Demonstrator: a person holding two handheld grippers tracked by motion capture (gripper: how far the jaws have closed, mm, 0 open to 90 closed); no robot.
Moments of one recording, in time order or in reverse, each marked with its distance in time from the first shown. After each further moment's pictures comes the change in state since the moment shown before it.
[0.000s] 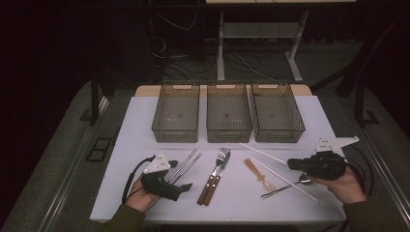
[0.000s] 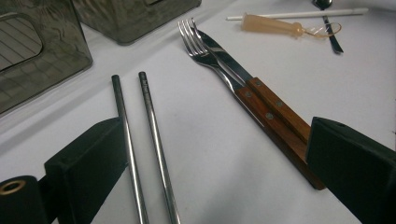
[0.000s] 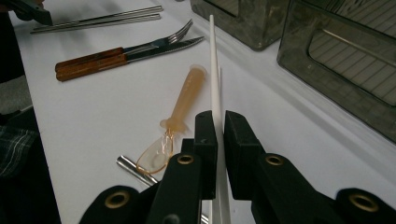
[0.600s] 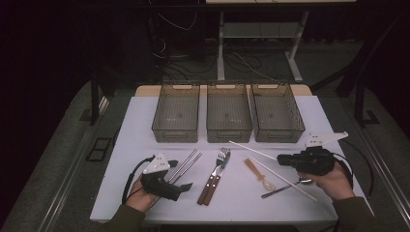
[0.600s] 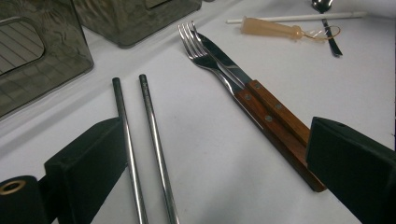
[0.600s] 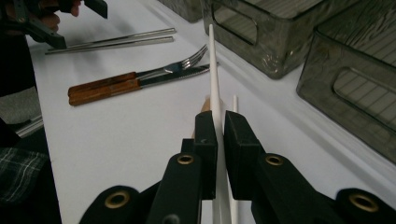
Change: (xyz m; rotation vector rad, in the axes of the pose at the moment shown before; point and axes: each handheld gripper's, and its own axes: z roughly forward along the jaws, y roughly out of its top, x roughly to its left) left arm 0.000 0.000 -0.001 -0.005 0.003 0.001; right arm 0.010 0.021 0.016 -0.040 0.032 -0.007
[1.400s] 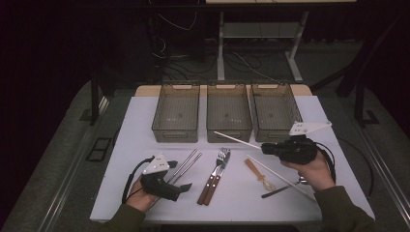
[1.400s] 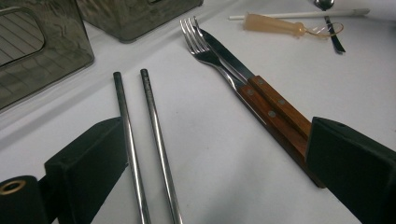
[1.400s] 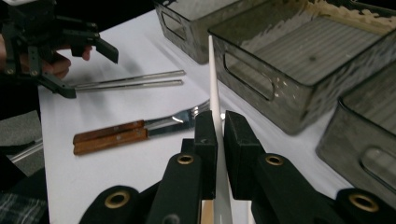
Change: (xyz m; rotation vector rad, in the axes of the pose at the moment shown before) left arm 0.001 -0.004 0.001 -0.010 0.001 -0.013; right arm 0.010 0.039 0.029 -0.074 0.024 -0.004
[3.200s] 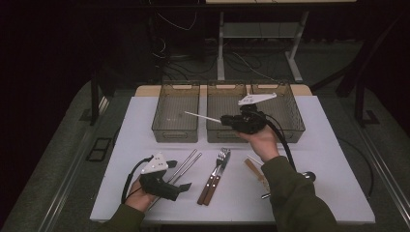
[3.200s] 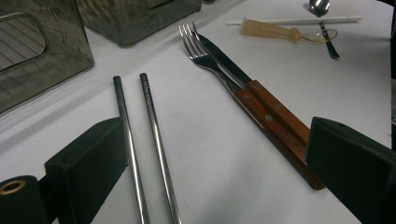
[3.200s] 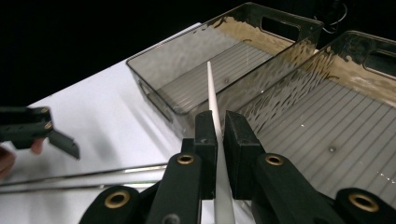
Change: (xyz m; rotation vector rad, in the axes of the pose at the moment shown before) left arm 0.001 0.001 -0.003 -0.008 -0.016 -0.005; right arm 0.013 0.093 0.105 -0.038 -0.093 0.022
